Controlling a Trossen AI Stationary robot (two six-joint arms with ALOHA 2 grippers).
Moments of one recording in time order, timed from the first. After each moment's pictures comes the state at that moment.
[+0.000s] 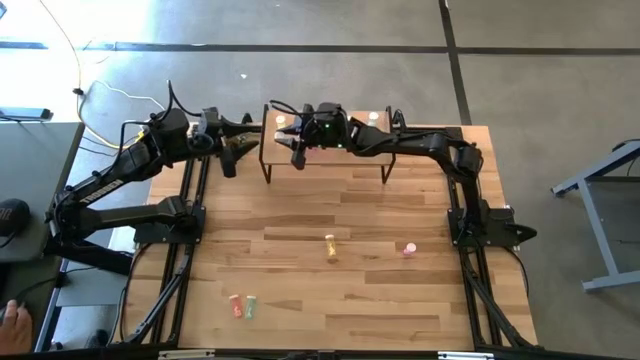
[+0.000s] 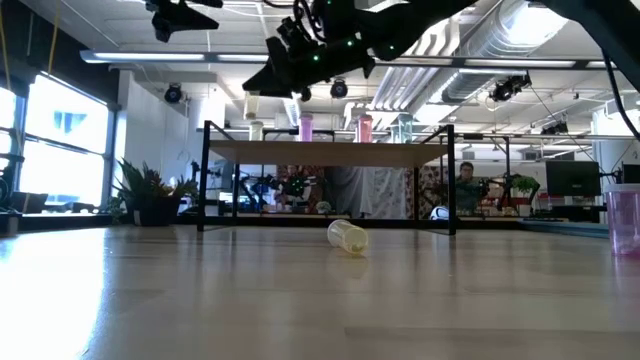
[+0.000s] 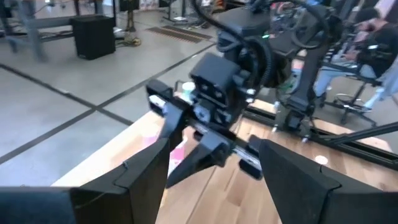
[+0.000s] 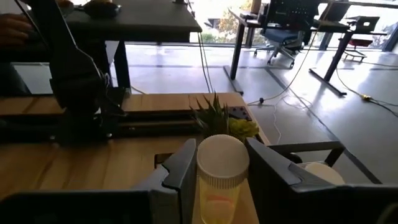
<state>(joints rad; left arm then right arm) 0.67 0.75 0.91 -0.37 0.15 -0.10 -0.34 2.03 1.65 0.15 -0.17 -0.14</state>
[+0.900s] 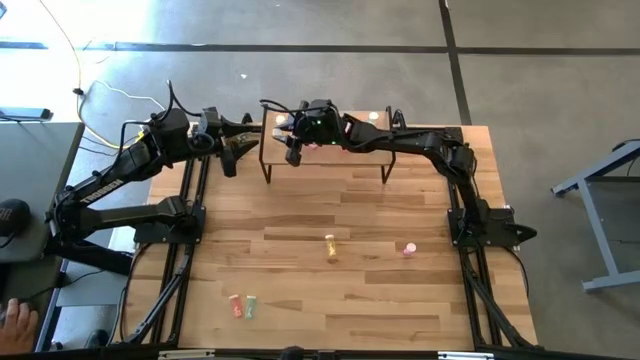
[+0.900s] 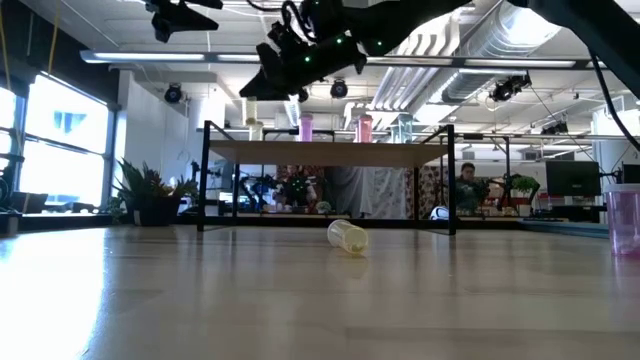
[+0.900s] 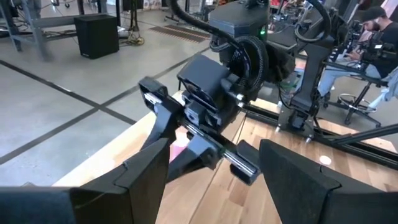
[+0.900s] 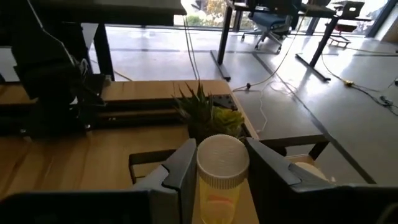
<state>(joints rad) 0.67 0.75 0.91 -0.37 0.13 -0.10 -0.34 2.10 1.79 0.01 -0.11 -0.16</state>
